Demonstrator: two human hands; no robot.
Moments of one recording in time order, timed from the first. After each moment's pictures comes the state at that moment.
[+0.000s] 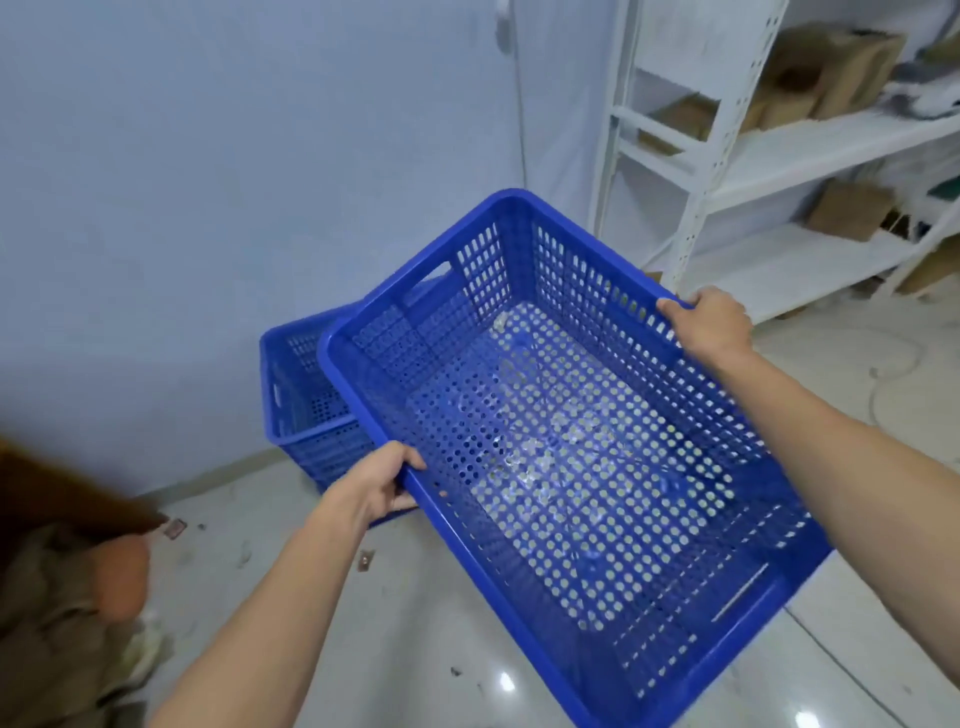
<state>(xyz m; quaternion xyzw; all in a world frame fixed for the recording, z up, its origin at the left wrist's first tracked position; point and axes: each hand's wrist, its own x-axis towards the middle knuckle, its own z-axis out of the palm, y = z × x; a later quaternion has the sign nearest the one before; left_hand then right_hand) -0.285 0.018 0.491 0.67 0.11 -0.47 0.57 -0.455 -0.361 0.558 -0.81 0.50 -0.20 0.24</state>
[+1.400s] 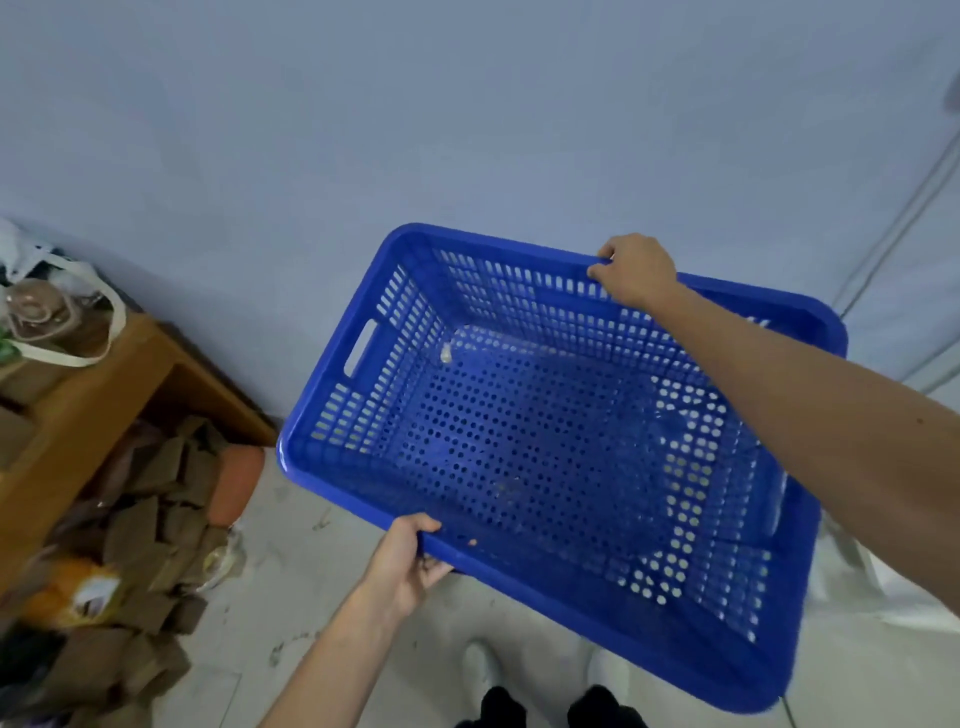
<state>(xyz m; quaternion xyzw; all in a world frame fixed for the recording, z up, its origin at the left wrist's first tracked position) -0.047 -0.030 0.482 0.48 0.39 -0.27 0.74 0.171 -0.349 0.599 -0.97 0.09 -0.05 0.20</state>
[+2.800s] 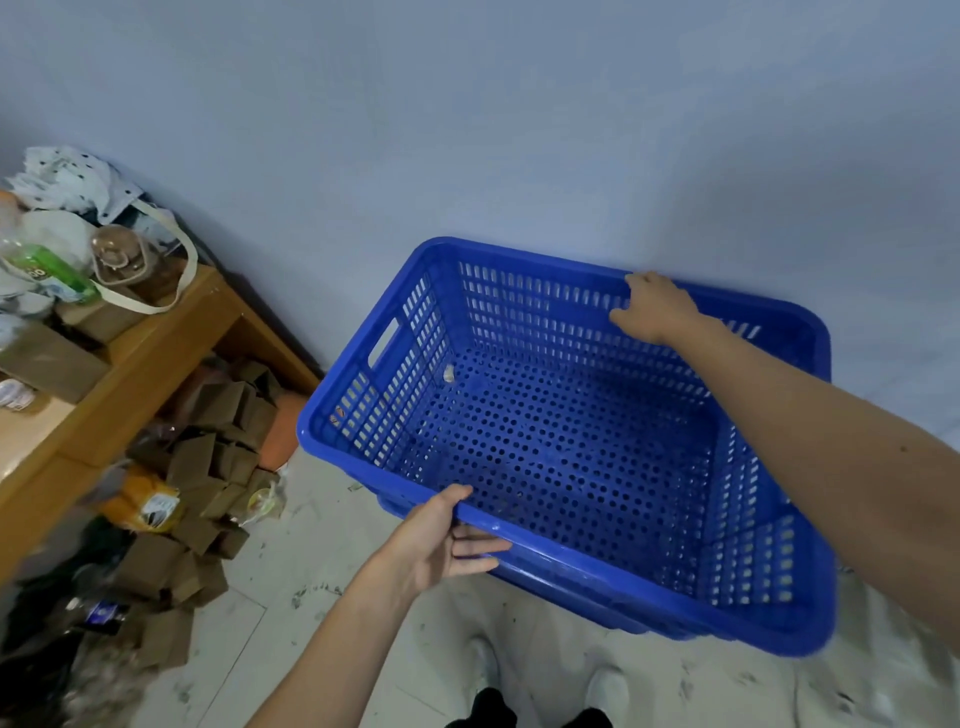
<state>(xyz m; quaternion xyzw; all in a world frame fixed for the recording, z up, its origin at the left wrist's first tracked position) 0.041 -0.060 0.467 0.52 0.38 -0.33 0.69 0.304 -0.347 0.504 -0.98 -0.03 0.14 0.12</state>
